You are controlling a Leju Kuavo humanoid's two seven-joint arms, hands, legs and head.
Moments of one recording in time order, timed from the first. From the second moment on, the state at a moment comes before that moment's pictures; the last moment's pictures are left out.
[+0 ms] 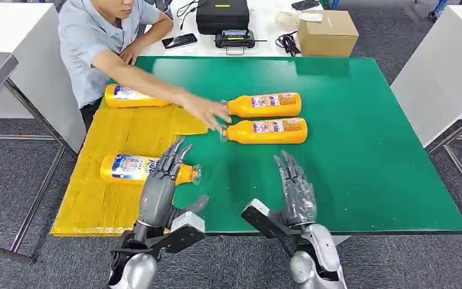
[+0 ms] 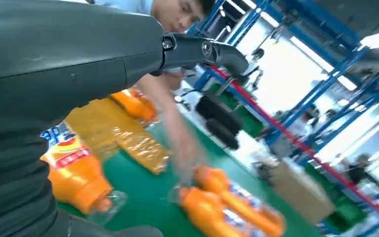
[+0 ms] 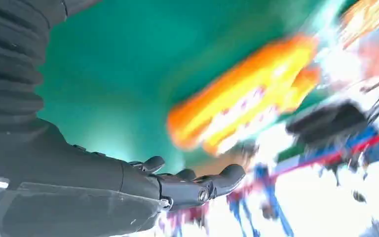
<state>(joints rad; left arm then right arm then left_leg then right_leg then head) 0.01 -0.33 -0.26 -1.56 -0.93 0.35 -0.33 0.01 0.18 0.13 -1.46 1.20 -0.27 -0.29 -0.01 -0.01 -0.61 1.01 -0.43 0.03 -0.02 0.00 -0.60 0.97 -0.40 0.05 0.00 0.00</state>
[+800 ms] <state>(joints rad) 0.03 -0.33 -0.30 -1.65 -0.73 0.23 -0.31 -0.14 0.07 -0.03 -1.22 1.51 -0.30 -0.11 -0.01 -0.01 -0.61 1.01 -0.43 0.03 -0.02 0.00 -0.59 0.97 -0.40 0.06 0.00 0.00</state>
